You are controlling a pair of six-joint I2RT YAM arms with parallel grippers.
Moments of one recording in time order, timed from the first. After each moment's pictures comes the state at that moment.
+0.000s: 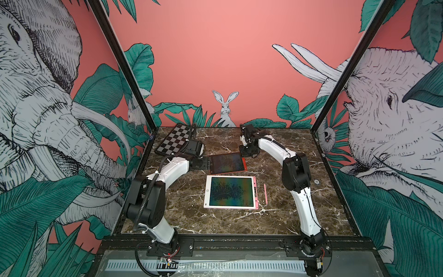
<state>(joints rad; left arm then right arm) -0.34 1.62 1.09 -0.46 0.03 -0.23 0.48 2.36 2.08 -0.92 -0.12 0.19</state>
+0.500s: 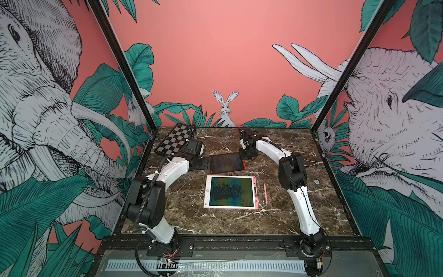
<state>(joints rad) -0.34 1.62 1.09 -0.46 0.03 -0.23 0.48 2.43 2.11 -0.94 -0.09 0.19</state>
